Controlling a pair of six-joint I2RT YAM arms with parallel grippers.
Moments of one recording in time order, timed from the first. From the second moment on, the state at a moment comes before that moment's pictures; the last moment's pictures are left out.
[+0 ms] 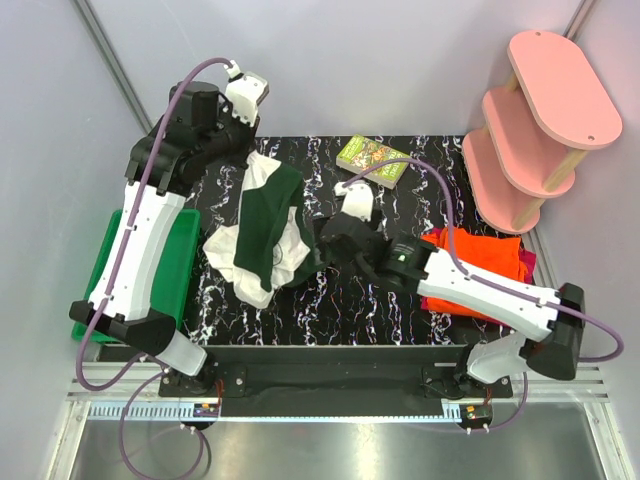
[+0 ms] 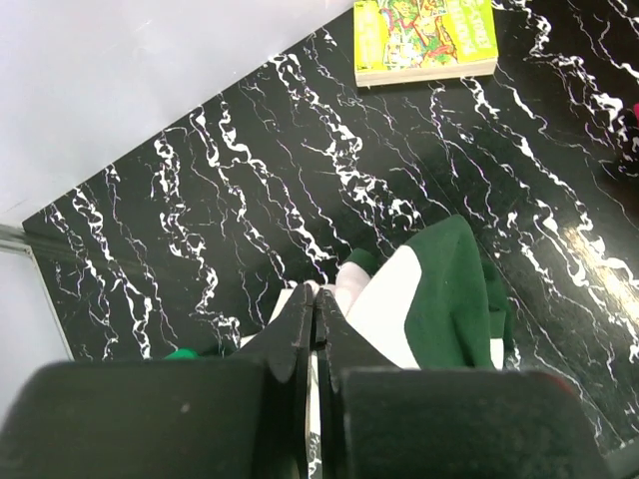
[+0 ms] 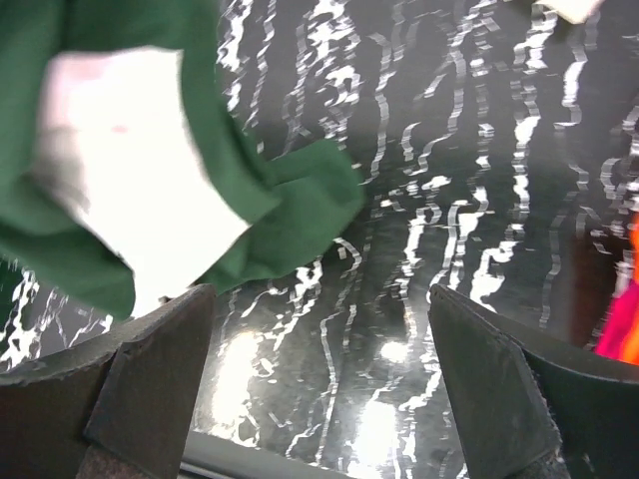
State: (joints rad) left arm -0.38 1.52 2.05 -1.02 0.07 0.20; right arm 1.08 1.37 1.33 -0.64 0.65 0.63
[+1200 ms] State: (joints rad) left arm -0.39 1.49 2.01 -0.97 0.02 0.17; right arm 1.13 1.71 1.35 -0.28 0.42 0.55
